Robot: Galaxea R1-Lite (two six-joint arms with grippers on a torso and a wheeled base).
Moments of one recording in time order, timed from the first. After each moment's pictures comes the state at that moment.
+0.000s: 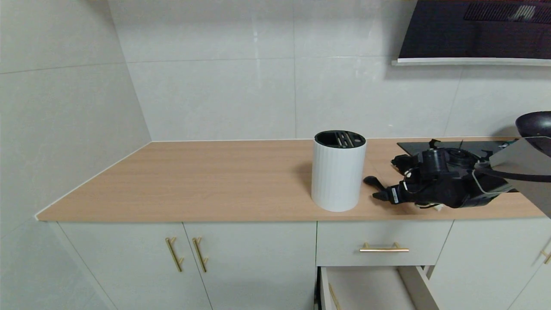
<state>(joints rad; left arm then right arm) 0.00 0.00 0.00 0.00 -0.02 0.00 0.08 2.34 -1.36 -0.37 0.17 -0.14</state>
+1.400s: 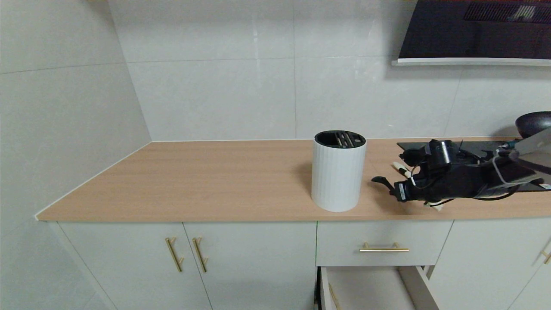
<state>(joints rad) 0.00 0.00 0.00 0.00 -0.02 0.00 0.09 2.19 -1.33 -0.15 0.14 -0.02</state>
